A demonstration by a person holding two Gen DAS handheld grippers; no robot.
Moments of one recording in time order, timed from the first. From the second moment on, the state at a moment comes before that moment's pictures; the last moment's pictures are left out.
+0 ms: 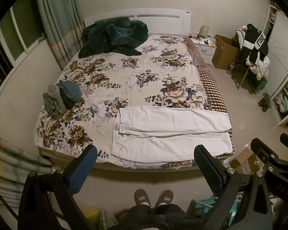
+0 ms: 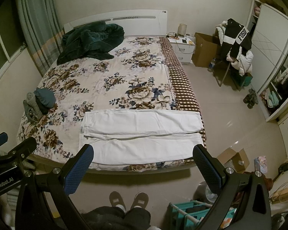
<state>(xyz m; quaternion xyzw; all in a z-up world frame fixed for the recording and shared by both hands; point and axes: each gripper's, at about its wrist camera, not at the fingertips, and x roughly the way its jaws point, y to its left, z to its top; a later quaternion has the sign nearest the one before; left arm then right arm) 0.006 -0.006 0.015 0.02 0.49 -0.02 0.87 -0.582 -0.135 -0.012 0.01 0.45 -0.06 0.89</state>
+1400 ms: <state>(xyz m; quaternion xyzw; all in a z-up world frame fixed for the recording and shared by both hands) 0.012 -0.003 0.033 0.02 0.49 -0.02 0.87 -0.590 -0.134 -0.006 0.01 0.45 -0.06 0.89</state>
